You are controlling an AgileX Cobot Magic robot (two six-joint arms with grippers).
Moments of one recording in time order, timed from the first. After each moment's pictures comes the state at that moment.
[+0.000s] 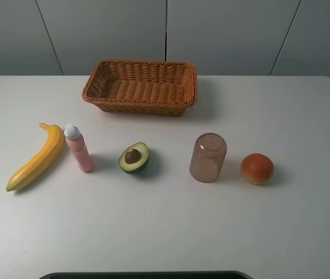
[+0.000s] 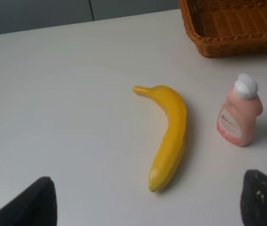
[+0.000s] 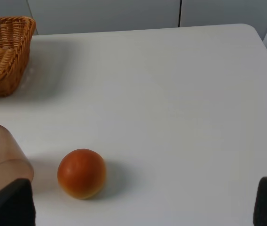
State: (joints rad) left arm -0.25 0.00 -0.51 0.02 1.08 0.00; right arm -0.05 0.00 -0.51 0.02 1.10 0.00
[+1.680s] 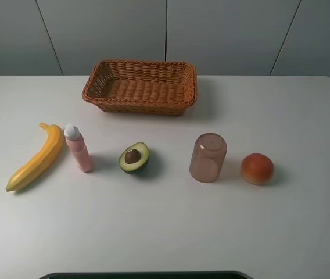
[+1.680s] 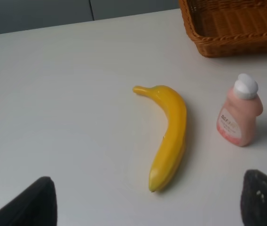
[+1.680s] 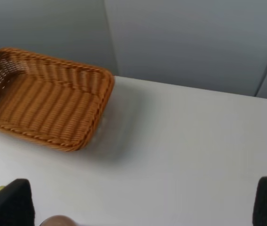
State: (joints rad) left arm -0.25 0.00 -0.51 0.02 1.08 0.00; right arm 0.06 1.11 -1.35 0.27 1.10 -0.26
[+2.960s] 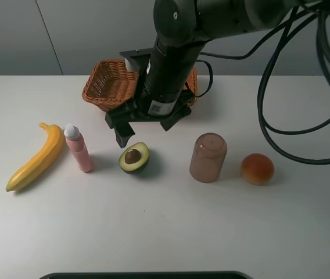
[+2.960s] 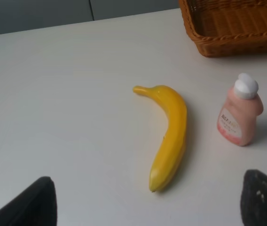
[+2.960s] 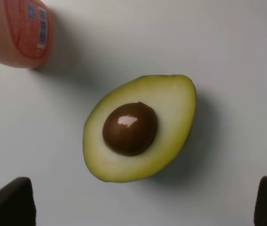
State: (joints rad) left arm -0.25 0.00 -0.51 0.02 1.08 0.01; right arm 0.78 1.97 -1.36 0.16 0.84 0.11
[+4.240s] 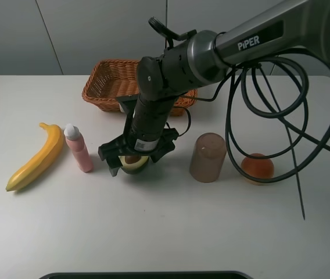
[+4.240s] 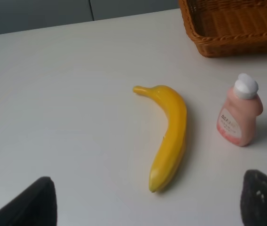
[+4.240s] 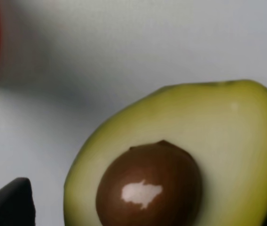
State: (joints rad) left arm -0.25 0.00 -0.51 0.02 1.08 0.00; right arm 0.81 2.18 -1.36 0.28 0.69 0.10
